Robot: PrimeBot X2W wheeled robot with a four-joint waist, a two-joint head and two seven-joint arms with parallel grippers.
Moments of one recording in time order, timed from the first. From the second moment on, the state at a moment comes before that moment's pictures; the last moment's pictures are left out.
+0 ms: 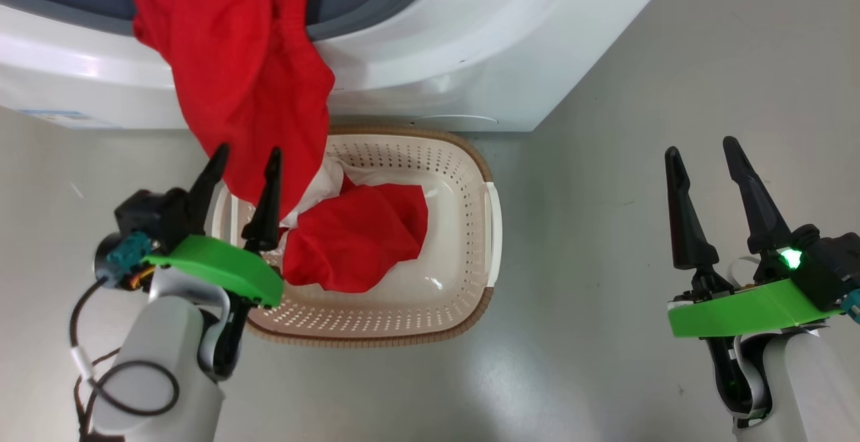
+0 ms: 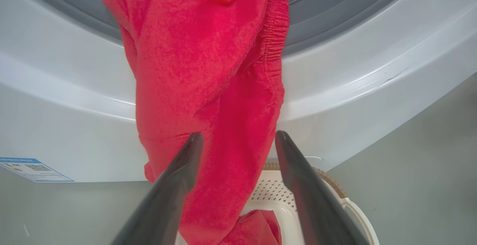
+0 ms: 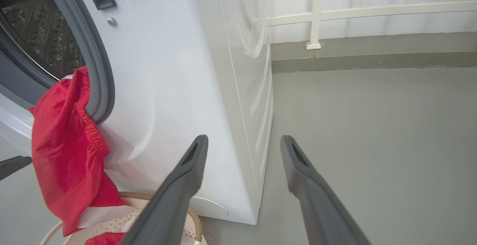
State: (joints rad) left arm -0.63 0.11 -0.18 0.65 -0.38 -0.13 -0.26; right arm -0.22 -0.05 -0.03 0.09 0.28 0.13 -0.26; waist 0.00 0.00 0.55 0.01
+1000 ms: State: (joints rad) left arm -0.22 0.10 0.00 0.14 -0.31 -0.13 -0.26; right arm -0.16 -0.05 -0.05 0.10 0.26 0.13 -0.26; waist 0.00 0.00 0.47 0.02
